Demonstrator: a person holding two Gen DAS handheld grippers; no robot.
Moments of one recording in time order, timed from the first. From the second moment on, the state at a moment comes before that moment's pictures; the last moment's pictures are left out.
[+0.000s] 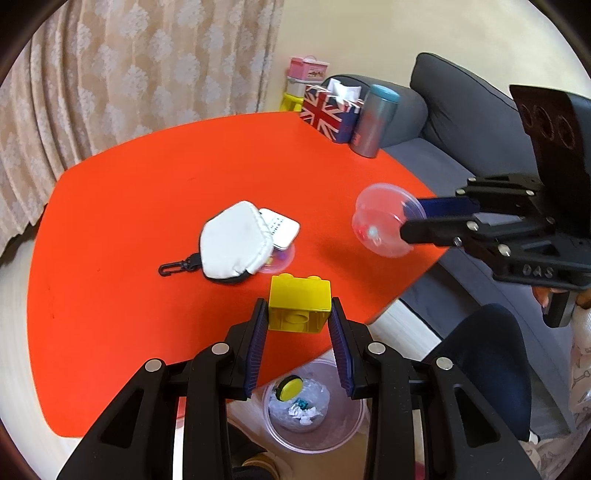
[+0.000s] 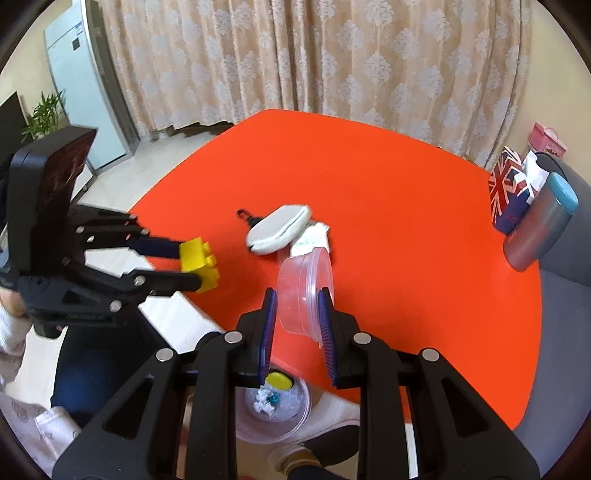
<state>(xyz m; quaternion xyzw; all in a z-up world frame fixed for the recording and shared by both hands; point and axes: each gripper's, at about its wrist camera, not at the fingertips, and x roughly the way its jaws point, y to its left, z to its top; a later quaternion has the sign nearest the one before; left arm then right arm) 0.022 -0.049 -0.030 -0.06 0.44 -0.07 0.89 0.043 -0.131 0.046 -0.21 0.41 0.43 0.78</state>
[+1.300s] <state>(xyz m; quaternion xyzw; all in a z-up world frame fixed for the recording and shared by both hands) -0.040 -0.084 -0.063 -0.07 0.47 -0.09 0.88 -0.027 -0.174 -0.016 -0.16 0.47 0.42 0.76</state>
